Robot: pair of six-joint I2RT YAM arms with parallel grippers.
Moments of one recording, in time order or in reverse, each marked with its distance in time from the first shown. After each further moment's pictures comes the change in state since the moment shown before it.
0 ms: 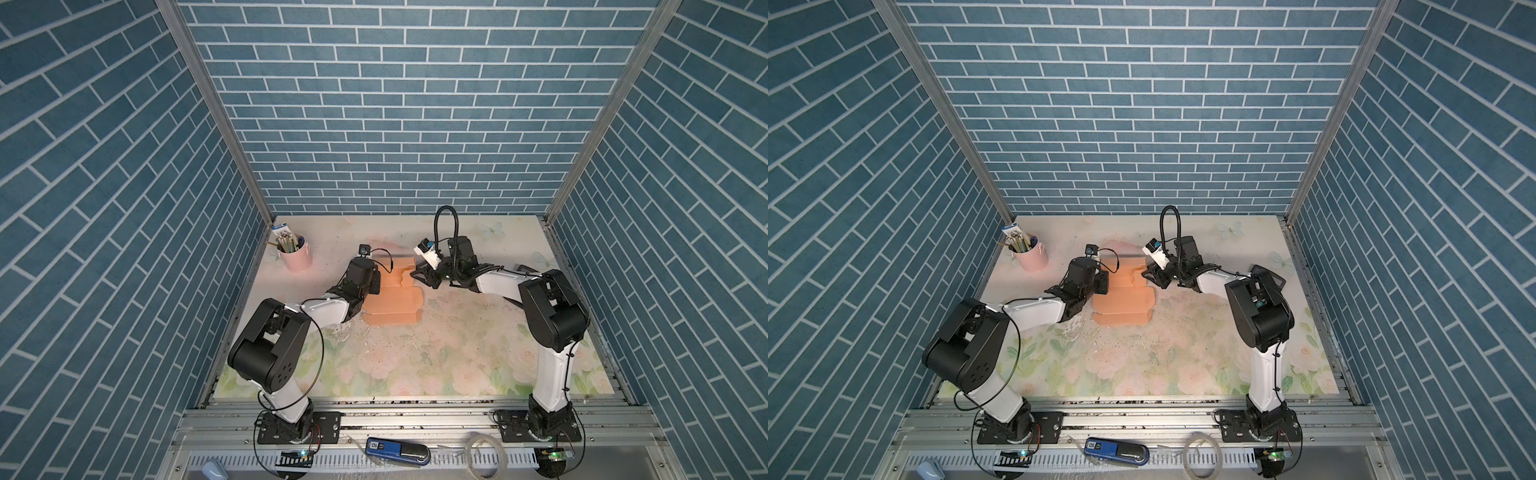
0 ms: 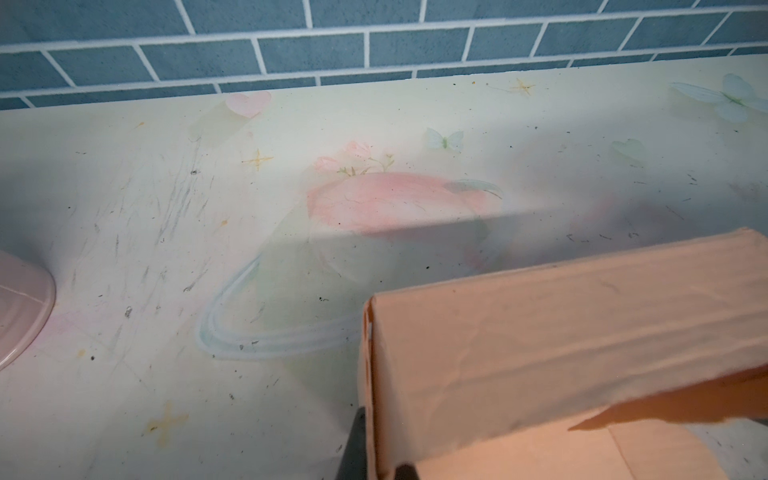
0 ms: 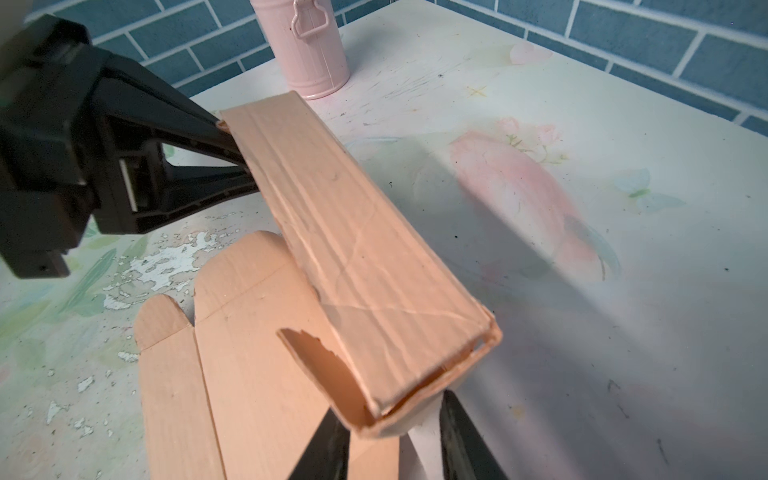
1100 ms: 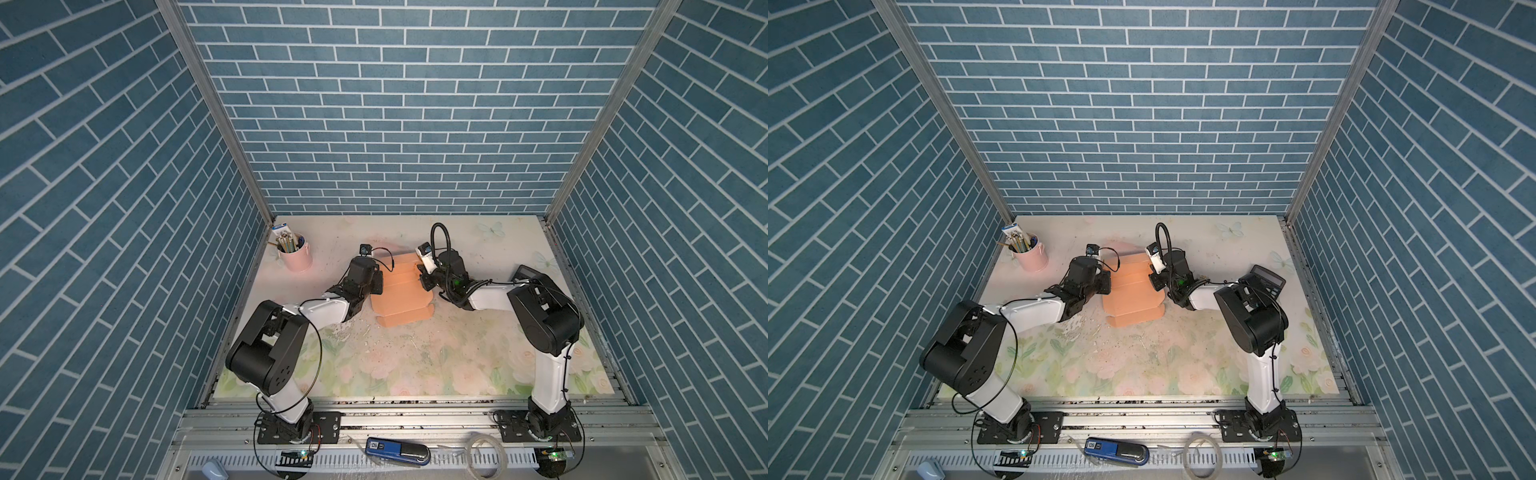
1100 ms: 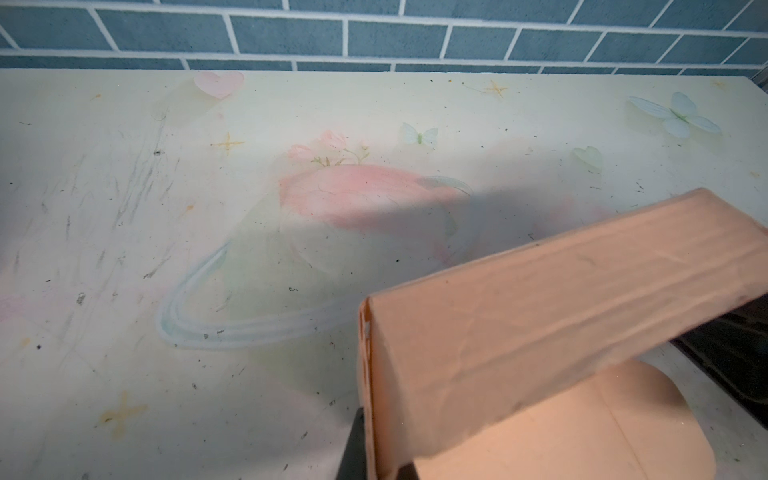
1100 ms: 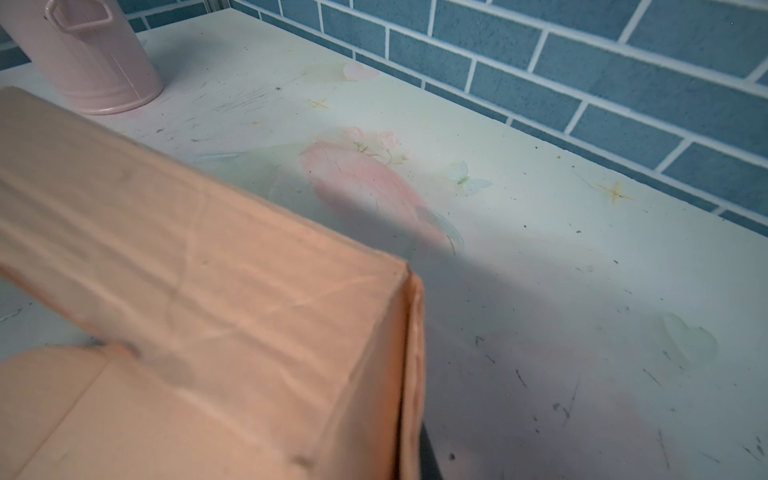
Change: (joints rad) left arm -0.008 -0.021 0.006 -0.047 0.055 -0.076; right arm 0.111 -0.008 -0.169 0.336 0.559 0.141
